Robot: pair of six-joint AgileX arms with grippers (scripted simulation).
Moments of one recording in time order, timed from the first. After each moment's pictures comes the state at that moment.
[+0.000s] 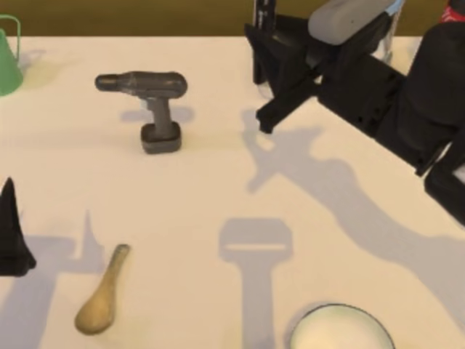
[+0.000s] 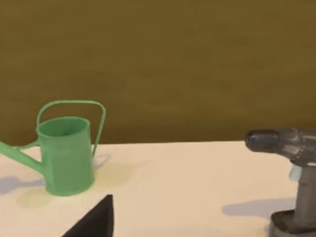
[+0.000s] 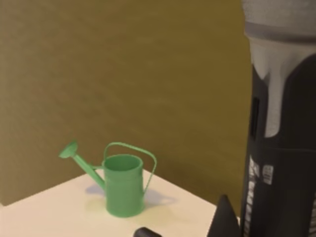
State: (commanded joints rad) left arm -0.03 0.07 0.05 0.02 0.04 0.01; right arm 0.63 1.52 0.82 0.75 -0.16 0.04
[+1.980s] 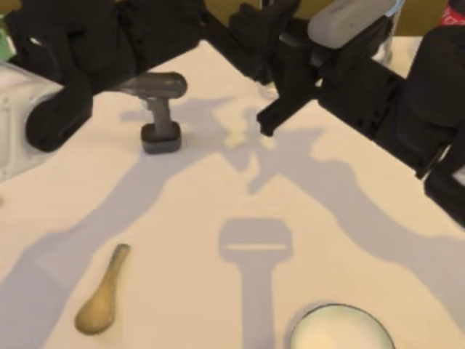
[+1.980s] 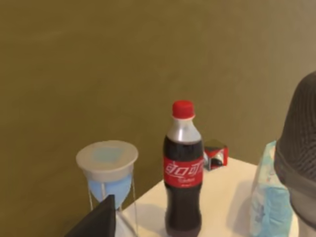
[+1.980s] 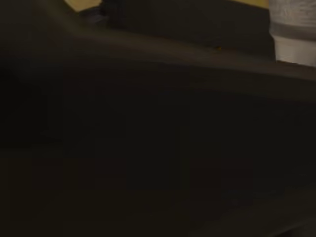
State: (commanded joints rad) left arm -0.54 1.50 1.01 0.45 0.42 0.06; right arm 0.63 1.52 0.82 0.75 -0.16 0.04
